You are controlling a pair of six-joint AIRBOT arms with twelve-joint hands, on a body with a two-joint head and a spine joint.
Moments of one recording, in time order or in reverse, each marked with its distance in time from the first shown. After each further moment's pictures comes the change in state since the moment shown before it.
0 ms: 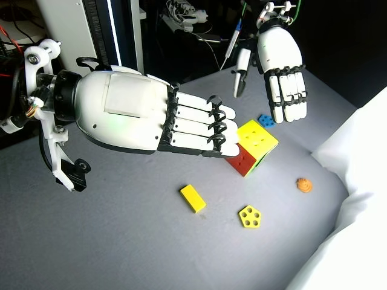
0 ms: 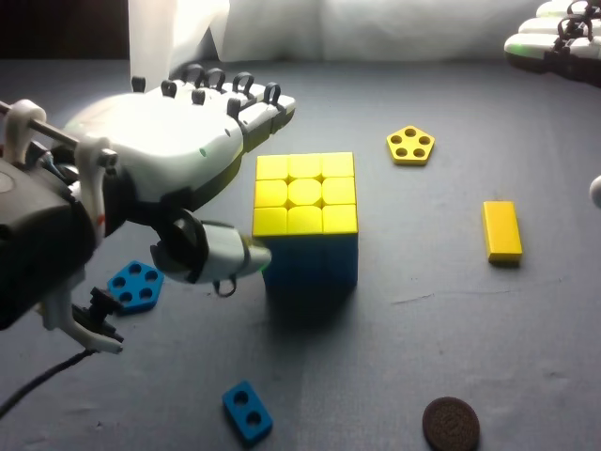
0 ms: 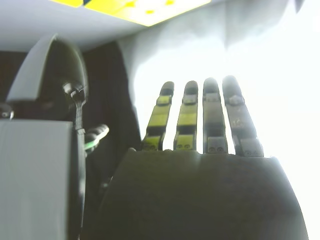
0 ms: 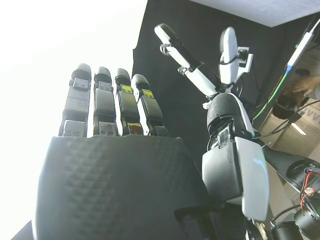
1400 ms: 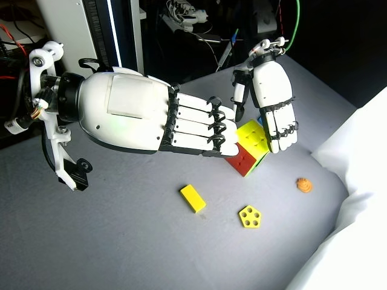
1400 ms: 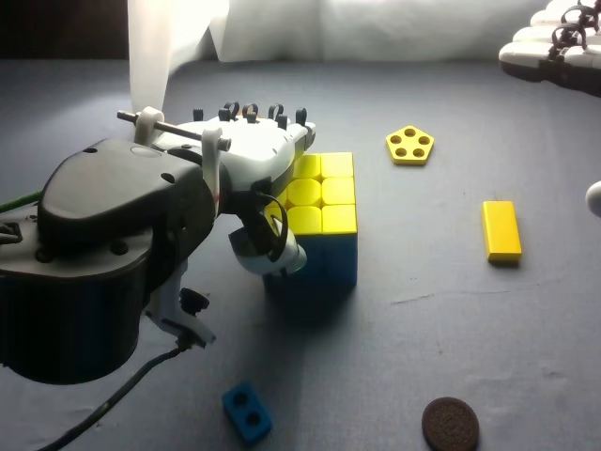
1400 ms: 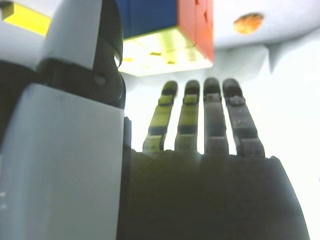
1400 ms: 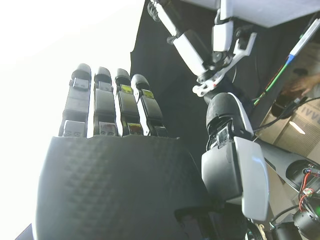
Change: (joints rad) left arm -0.020 -0.290 0.192 -0.273 -0.181 0.099; right arm -0.009 -0.007 0.000 0.000 0.000 0.000
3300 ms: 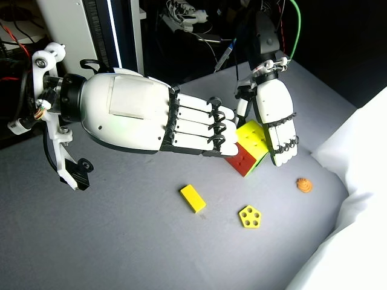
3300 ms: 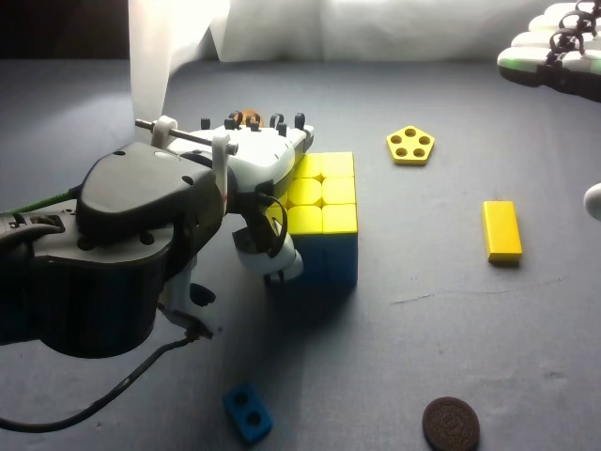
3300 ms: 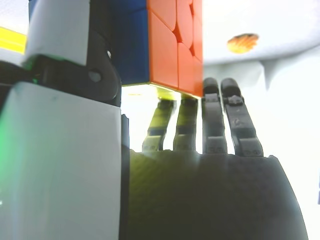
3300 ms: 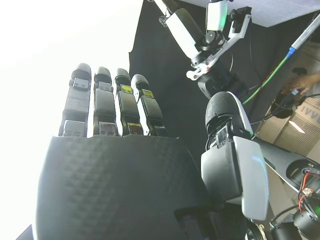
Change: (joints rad) left arm 0.055 -0.070 0.123 0.034 0.058 -0.046; right arm -0.005 -0.004 0.000 0.000 0.000 0.000
